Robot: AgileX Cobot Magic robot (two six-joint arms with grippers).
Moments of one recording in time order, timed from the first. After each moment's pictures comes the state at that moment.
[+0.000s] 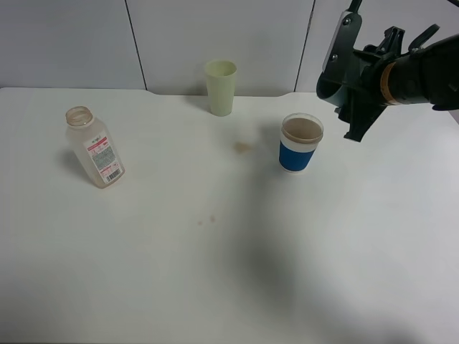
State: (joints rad) left arm -0.04 0.00 -0.51 -0.04 1.05 0.04; right arm 0.31 1.60 -0.84 -1.74 0.18 0.63
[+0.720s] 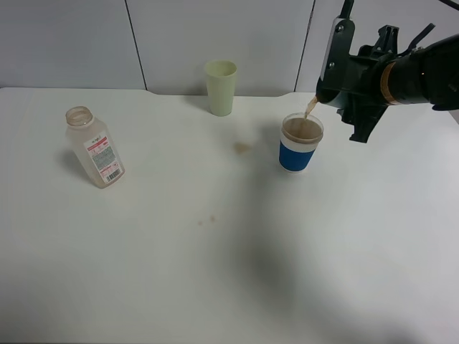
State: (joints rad) left arm -0.04 0.00 -0.51 -0.04 1.05 0.04; right arm 0.31 1.60 -0.84 -1.74 0.18 0.51
